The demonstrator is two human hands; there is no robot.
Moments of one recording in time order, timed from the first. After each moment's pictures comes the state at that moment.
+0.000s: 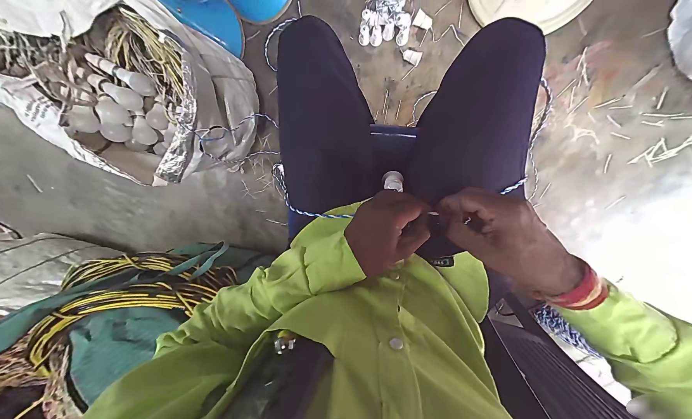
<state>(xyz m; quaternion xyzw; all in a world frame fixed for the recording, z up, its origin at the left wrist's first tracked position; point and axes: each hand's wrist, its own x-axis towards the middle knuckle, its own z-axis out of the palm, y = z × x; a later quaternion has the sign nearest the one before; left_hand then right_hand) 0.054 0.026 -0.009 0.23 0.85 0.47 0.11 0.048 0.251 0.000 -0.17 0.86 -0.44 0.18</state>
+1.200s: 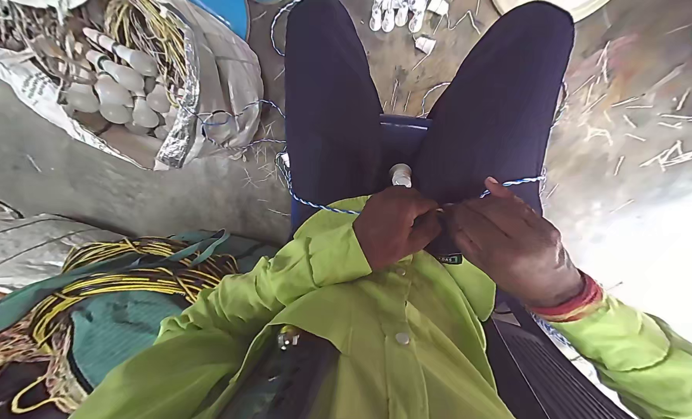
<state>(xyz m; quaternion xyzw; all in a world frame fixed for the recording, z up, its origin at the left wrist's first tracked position) 0.053 0.030 -0.003 0.20 0.85 0.46 0.15 0.067 0.242 -0.003 -0.33 0.91 -0.25 -0.04</state>
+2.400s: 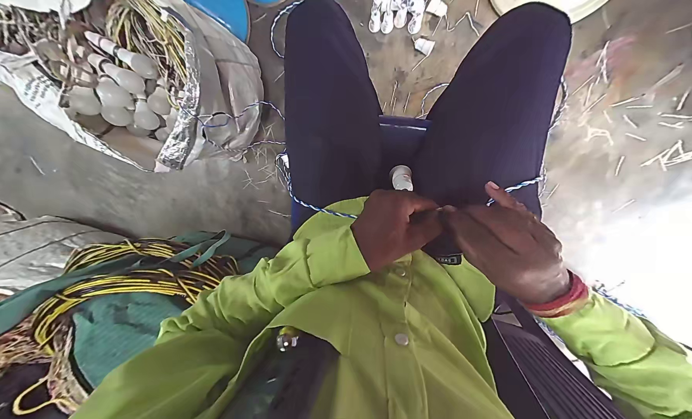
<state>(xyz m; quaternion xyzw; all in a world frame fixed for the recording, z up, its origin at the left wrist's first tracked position) 0.052 0.030 0.003 0.14 0.82 0.52 0.19 0.077 0.250 -0.018 -0.34 0.89 -0.29 -0.12</state>
